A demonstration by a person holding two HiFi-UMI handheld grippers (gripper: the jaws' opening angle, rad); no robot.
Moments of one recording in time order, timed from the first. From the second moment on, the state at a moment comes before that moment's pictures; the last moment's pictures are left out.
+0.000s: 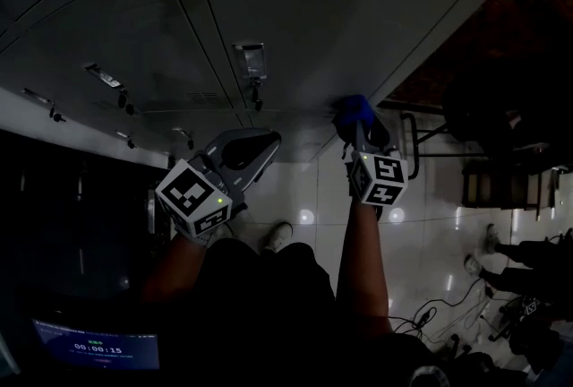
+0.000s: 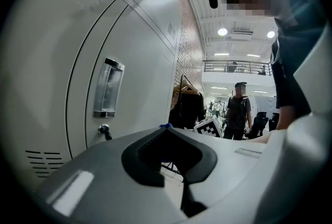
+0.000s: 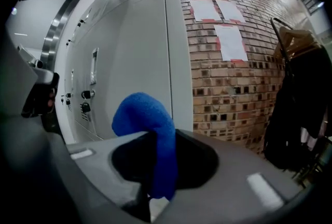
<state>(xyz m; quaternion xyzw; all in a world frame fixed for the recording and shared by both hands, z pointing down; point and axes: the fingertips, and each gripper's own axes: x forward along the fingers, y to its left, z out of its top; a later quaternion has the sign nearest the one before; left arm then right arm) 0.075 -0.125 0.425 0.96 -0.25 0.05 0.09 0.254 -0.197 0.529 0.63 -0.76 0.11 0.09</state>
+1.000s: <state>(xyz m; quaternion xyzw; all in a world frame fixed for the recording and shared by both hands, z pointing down) -0.099 -0.066 0.369 0.97 -0.25 0.05 0.05 -0.024 -0.051 0.358 0.39 -0.92 0.02 0.03</state>
